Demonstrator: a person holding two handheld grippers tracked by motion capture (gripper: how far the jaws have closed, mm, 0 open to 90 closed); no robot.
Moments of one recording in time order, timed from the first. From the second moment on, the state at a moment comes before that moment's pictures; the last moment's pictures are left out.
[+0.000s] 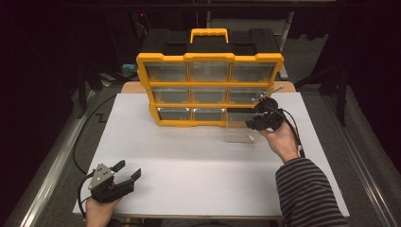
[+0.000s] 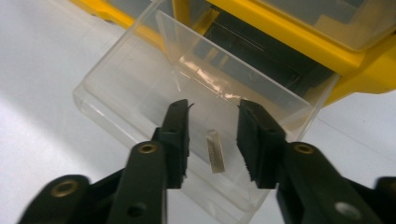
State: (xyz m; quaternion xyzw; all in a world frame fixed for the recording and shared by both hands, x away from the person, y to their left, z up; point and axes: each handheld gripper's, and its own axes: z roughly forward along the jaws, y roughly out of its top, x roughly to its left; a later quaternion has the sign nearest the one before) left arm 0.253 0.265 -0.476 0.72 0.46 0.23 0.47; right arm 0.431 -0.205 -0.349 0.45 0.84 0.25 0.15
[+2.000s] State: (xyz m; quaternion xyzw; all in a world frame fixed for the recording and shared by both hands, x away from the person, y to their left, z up) left arm 0.252 0.265 -0.476 0.72 0.46 0.24 0.46; right arm 0.273 -0.311 -0.434 0.44 0.75 0.45 0.23
